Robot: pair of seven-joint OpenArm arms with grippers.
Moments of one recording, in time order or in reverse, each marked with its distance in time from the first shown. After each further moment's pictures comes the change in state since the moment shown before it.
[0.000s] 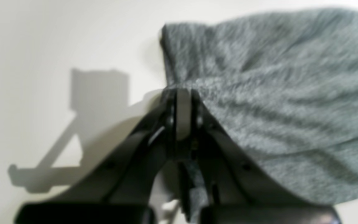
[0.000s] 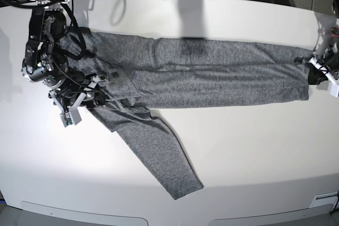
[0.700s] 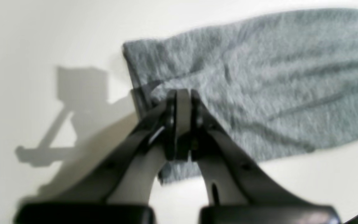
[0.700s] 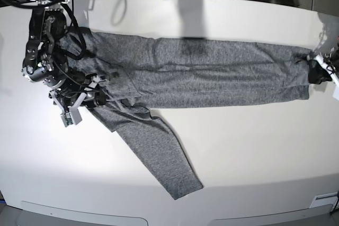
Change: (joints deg) left arm 6.1 -3.5 0.0 17.0 -13.8 0.0 18.5; right arm 0.0 0.0 0.0 0.0 0.0 0.0 0.0
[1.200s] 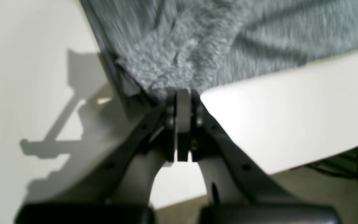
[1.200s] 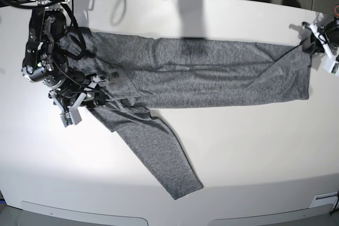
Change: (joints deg) left arm 12.6 -0.1 0.0 8.0 1.7 0.0 2.1; right arm 0.0 0.0 0.0 0.0 0.0 0.0 0.0
